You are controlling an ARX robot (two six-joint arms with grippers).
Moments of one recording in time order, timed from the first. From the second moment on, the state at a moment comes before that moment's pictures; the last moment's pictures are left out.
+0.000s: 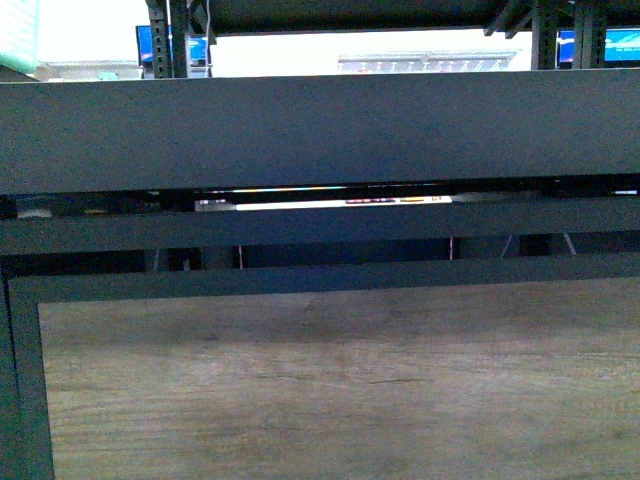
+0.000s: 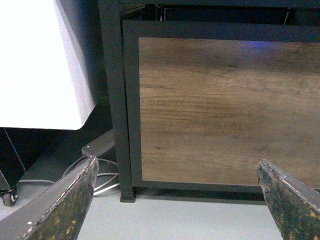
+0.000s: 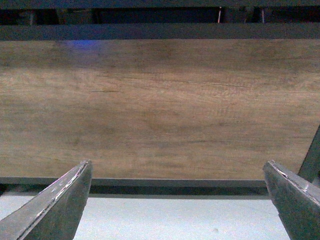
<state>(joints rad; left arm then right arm) 0.00 0.00 0.01 0.00 0.00 0.00 0.00 0.00 0.02 0.00 0.00 0.00</state>
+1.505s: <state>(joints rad) 0.00 0.00 0.01 0.00 0.00 0.00 0.00 0.00 0.02 0.00 0.00 0.00</state>
